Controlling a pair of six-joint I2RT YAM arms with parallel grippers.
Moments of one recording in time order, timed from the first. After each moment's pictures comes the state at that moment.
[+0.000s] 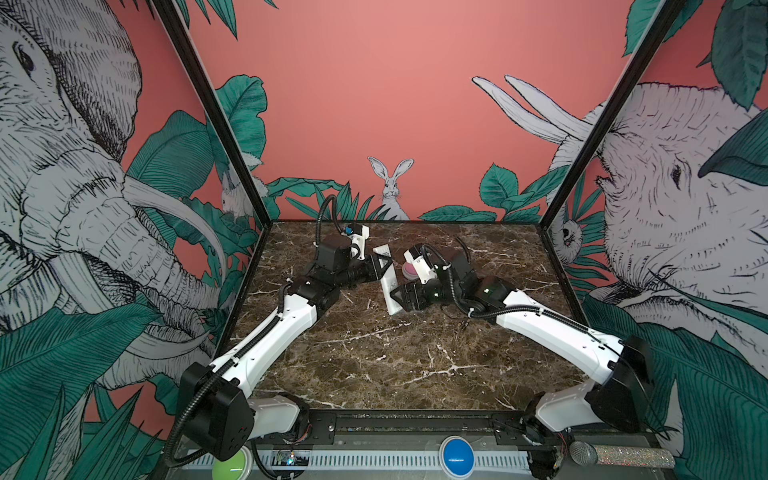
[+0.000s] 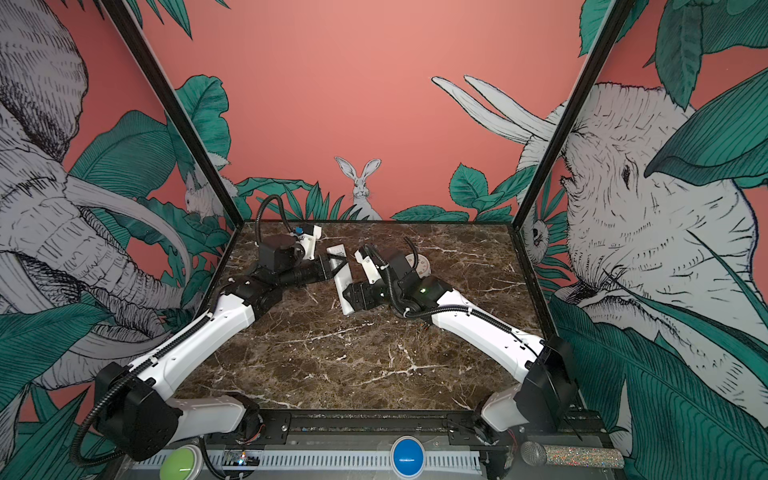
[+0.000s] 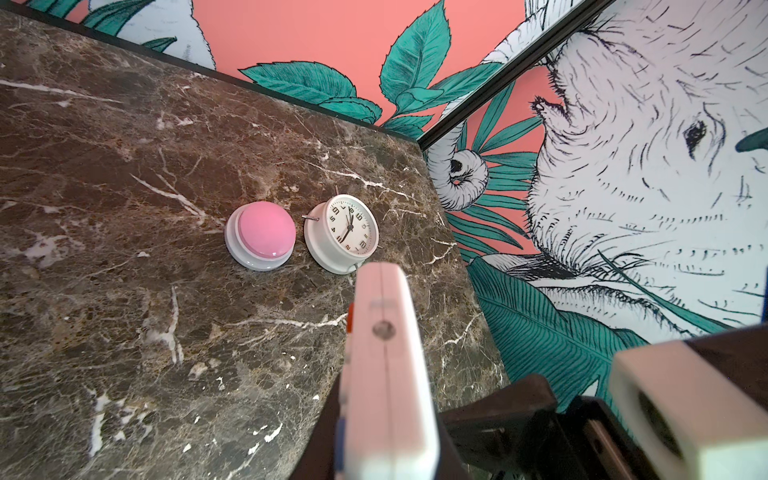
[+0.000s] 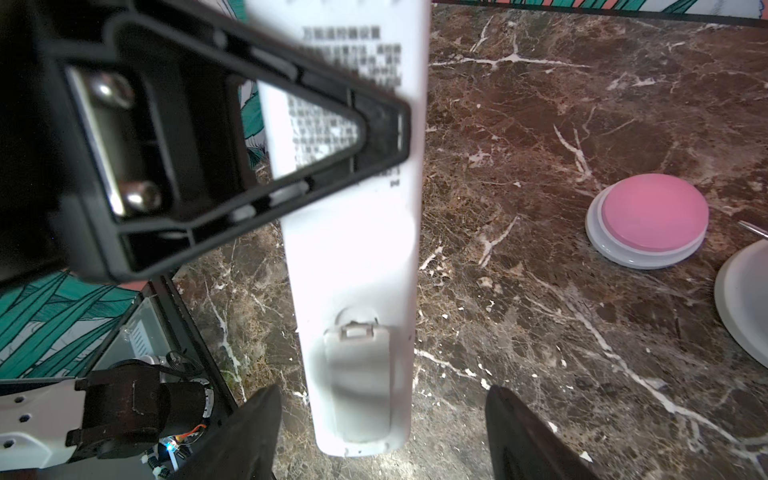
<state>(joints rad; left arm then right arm) -0.50 1.28 1.06 -0.20 0.38 -0.65 0.83 1.45 1.26 -0.44 -0.20 0.38</state>
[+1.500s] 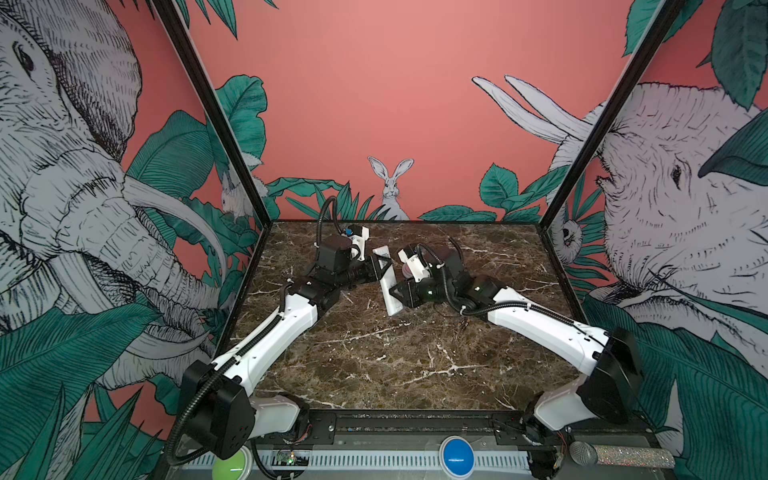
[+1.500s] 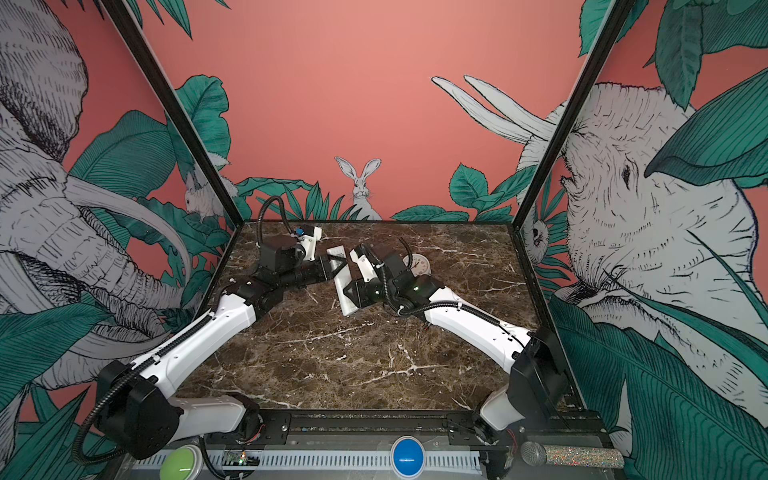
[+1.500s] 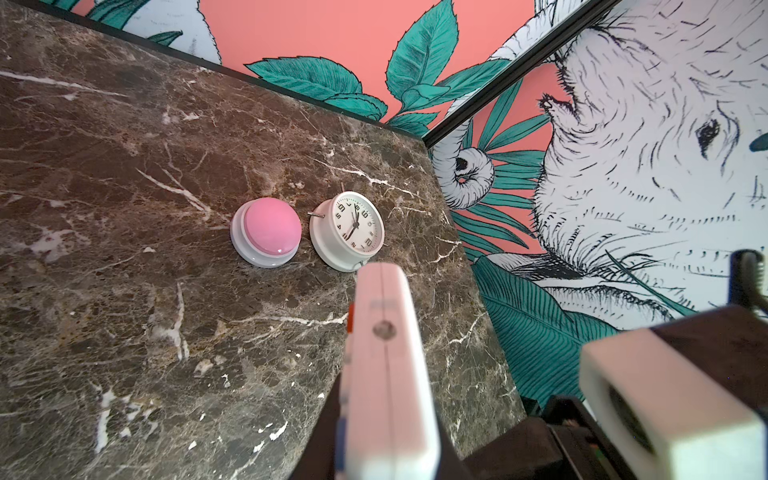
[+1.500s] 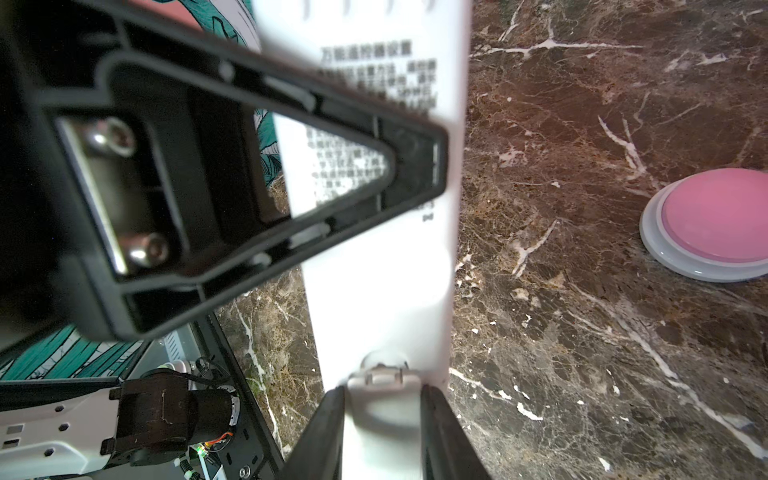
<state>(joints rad) -0.50 1.28 1.05 -0.19 0.38 -0.65 0.82 1.51 1.26 -0.36 -0.27 0.41</state>
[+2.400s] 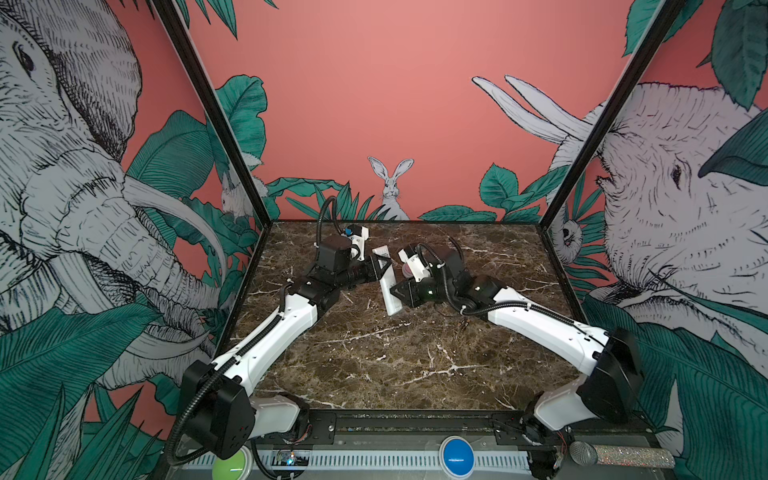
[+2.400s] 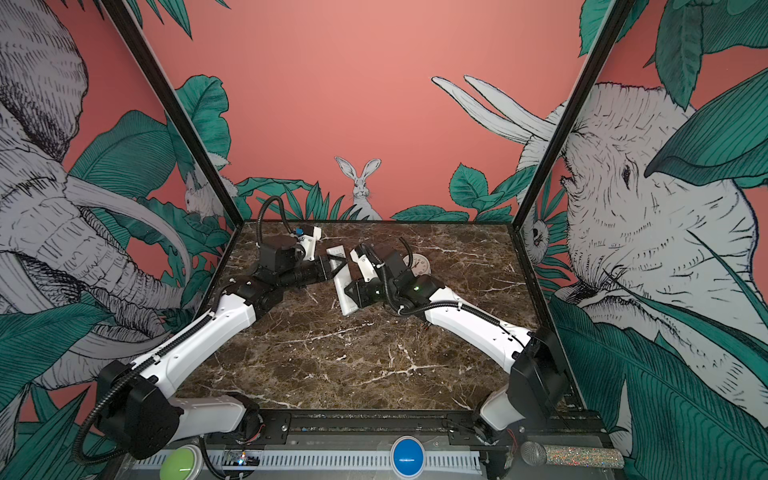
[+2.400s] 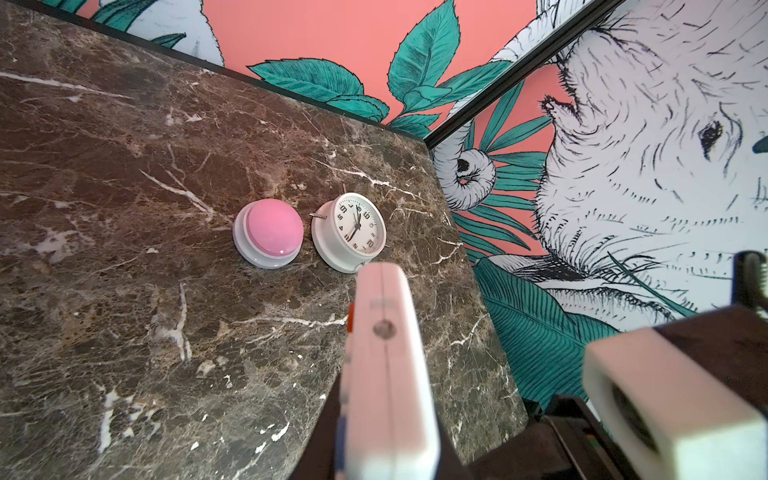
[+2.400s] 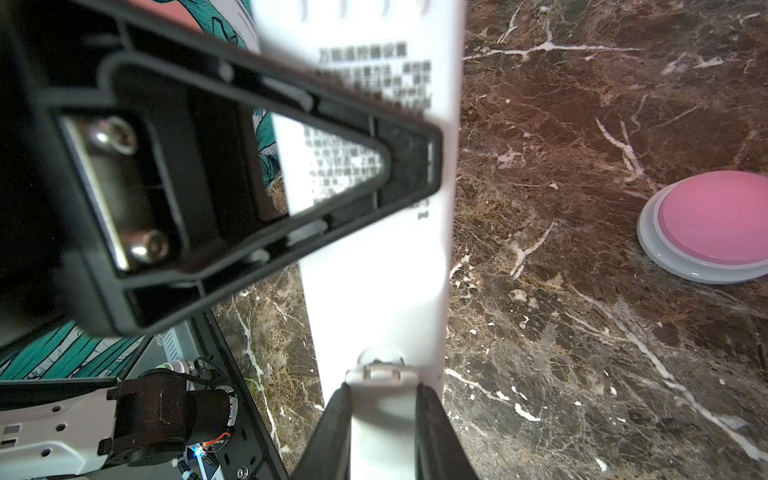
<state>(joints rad) -0.50 1.28 1.05 -0.19 0.37 -0.64 0.82 1.51 1.26 -0.36 -0.27 0.41</state>
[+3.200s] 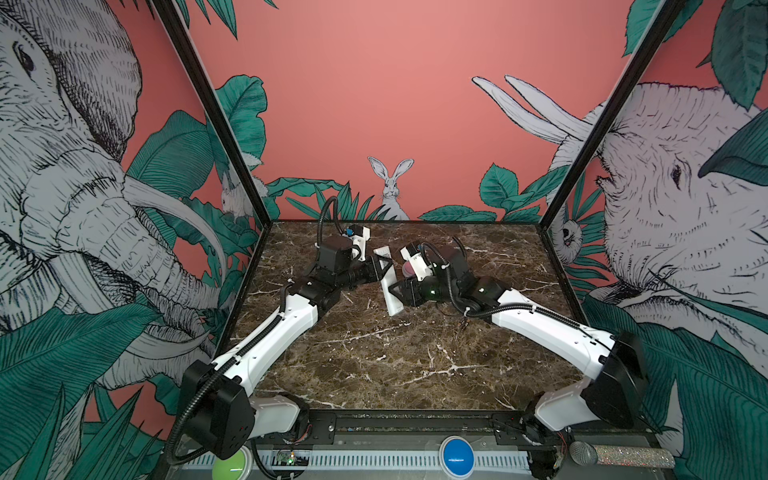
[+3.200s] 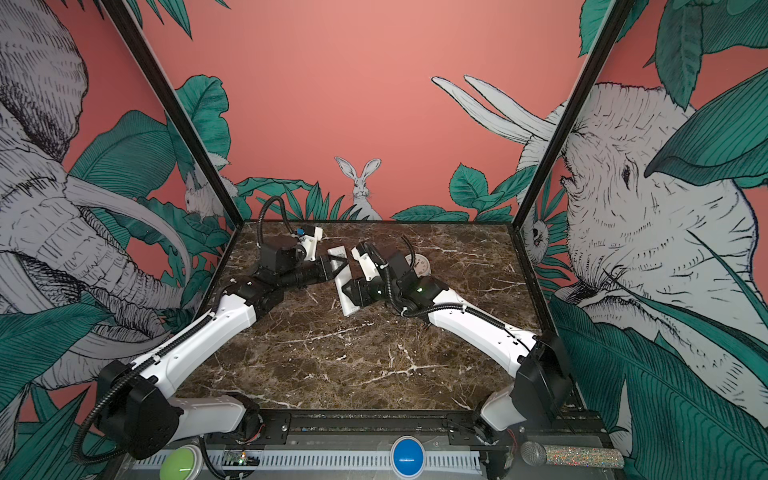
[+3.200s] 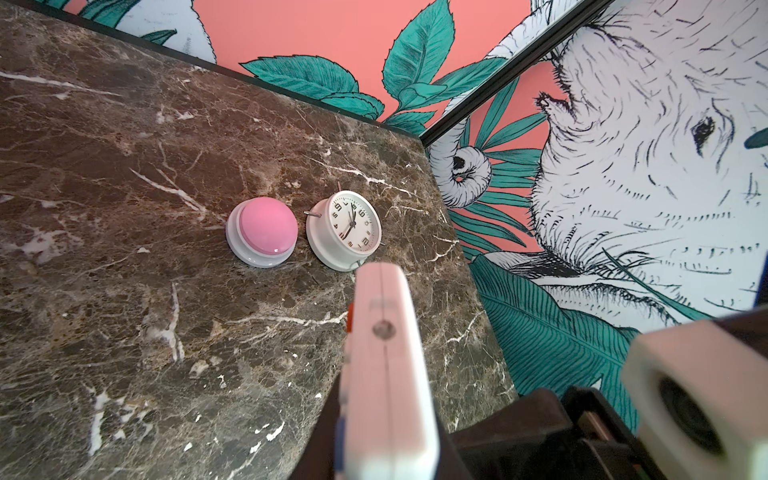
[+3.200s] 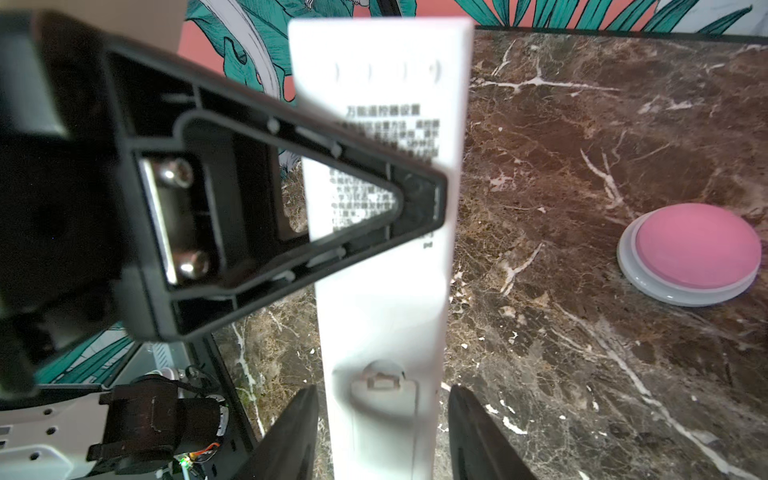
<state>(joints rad) -0.50 1.28 1.05 -0.18 0.38 -0.65 0.82 1.48 1.24 -0.34 -0.24 0.36</state>
